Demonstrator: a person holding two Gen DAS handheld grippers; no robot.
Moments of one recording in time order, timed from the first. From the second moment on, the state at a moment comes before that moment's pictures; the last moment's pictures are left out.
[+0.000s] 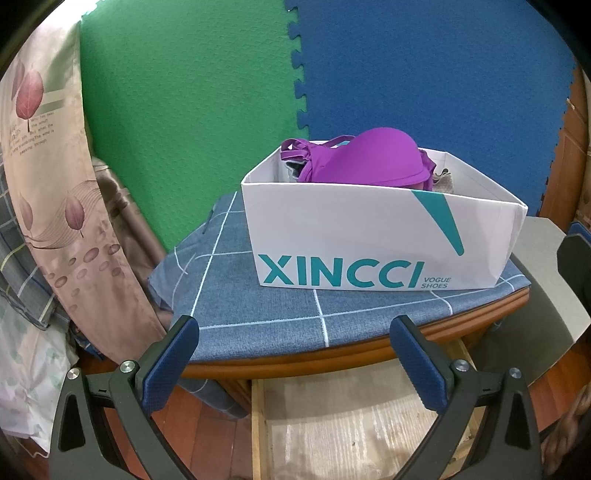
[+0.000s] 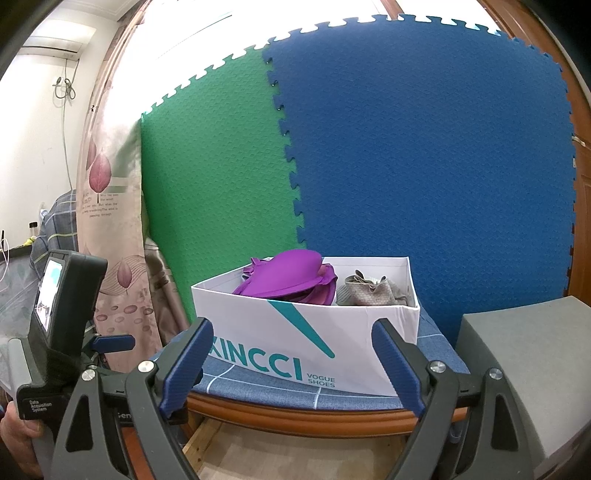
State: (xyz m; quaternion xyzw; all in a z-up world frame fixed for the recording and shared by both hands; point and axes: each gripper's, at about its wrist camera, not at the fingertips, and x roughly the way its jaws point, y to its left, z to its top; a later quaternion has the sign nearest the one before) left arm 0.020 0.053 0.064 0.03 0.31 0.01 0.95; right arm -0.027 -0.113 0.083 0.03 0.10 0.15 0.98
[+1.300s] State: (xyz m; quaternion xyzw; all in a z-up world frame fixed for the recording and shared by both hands) left arm 0.019 0.062 0.059 0.01 0.28 0.06 0.96; right arm -0.028 -0.118 0.083 0.03 0.10 0.15 0.98
